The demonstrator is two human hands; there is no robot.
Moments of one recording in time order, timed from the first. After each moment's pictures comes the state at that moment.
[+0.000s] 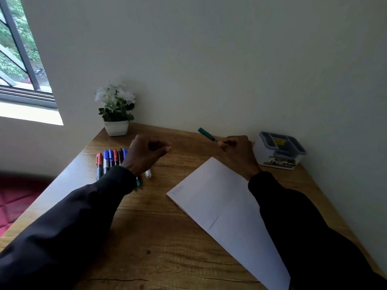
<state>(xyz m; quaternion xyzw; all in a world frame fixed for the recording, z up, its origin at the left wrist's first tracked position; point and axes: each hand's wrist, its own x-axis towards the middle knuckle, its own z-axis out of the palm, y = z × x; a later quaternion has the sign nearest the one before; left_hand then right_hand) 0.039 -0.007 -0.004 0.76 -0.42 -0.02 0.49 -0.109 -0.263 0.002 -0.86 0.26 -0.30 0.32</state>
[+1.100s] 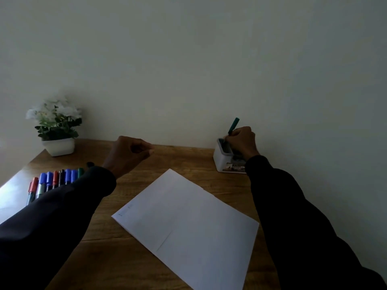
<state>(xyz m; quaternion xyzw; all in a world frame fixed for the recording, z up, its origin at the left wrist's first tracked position) 0.018 -0.095 0.022 0.74 -0.46 0.00 0.49 -0.162 -0.419 0.047 -0.81 0.41 -0.32 0.28</state>
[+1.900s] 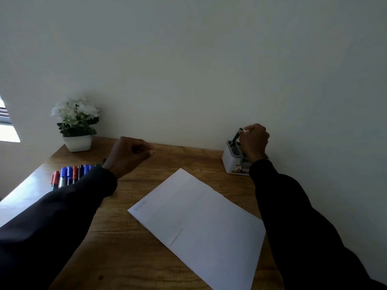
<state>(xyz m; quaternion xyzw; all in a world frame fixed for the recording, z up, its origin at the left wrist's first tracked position) 0.027 -0.060 0.023 0.74 -0.46 0.02 0.49 -0.154 -0.388 0.064 -0.74 0.46 -0.44 0.22</state>
